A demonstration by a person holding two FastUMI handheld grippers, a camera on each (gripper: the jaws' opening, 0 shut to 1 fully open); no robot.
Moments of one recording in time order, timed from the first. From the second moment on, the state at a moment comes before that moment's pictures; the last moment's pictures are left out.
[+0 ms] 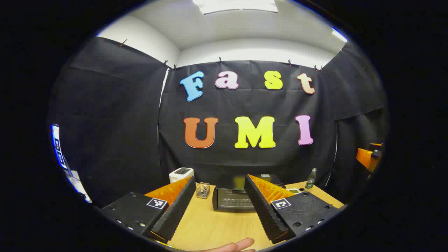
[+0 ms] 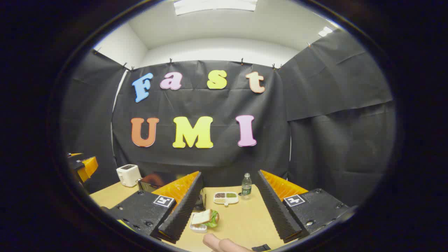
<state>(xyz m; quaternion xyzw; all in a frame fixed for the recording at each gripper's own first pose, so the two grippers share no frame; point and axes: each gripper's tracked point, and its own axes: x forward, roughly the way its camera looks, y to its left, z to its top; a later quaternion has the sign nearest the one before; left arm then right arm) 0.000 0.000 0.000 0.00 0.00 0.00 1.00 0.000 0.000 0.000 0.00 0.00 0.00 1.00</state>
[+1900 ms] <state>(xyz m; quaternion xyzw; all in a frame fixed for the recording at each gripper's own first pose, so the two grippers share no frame) 0.281 -0.095 -0.155 0.00 0.18 -0.07 0.98 0.058 -0.066 -0.025 0.01 0.02 -0.03 1.00</state>
